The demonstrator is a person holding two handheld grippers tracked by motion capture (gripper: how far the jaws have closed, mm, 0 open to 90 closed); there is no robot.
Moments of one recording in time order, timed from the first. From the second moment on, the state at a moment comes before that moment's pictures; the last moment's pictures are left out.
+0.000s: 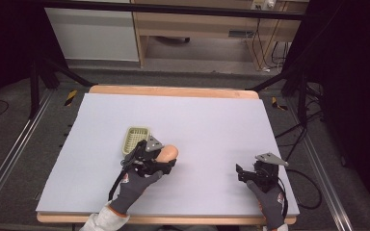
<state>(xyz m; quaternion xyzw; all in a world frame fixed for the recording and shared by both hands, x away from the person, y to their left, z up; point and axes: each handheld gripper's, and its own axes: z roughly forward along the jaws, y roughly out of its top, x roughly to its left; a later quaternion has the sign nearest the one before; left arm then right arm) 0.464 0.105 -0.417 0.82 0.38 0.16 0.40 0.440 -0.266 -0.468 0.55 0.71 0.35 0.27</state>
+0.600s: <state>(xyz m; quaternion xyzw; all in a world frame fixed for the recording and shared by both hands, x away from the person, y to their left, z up) 0.471 0.134 -0.405 0.80 0.41 0.18 0.40 0.440 -0.266 -0.468 0.55 0.71 0.35 0.27</state>
